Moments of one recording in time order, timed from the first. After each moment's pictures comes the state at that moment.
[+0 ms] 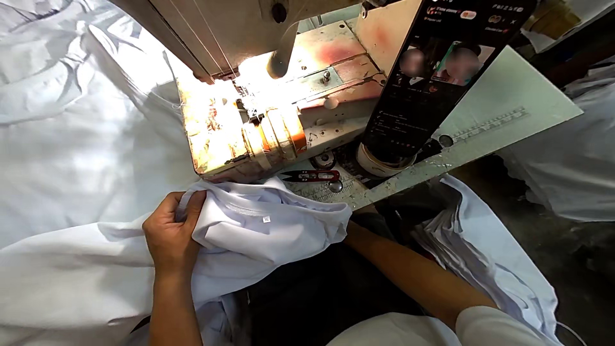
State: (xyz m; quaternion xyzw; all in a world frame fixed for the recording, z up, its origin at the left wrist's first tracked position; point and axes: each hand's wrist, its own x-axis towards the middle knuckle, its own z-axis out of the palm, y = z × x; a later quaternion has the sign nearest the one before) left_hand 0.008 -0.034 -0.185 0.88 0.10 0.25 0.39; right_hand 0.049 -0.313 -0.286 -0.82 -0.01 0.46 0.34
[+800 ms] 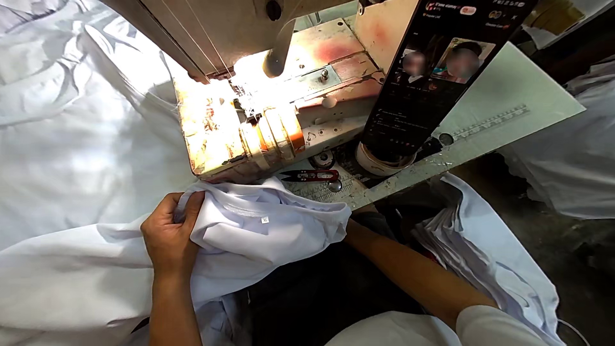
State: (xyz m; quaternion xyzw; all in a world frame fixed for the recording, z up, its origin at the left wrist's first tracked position) left_hand 0.009 -0.033 -0.187 0.88 0.09 0.25 0.39; right_hand 0.051 -0.320 -0.276 -0.85 -0.14 0.46 0.22
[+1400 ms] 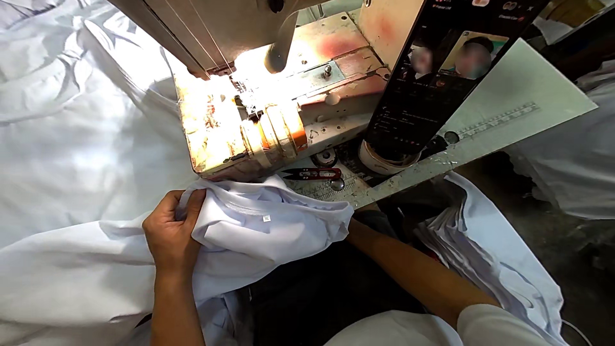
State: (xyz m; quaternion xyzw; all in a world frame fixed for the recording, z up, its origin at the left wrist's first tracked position) left_hand 0.008 -0.033 -0.187 0.88 0.09 0.25 0.39; right_hand 0.054 -0.315 -0.266 -0.84 -0.14 0.49 0.19
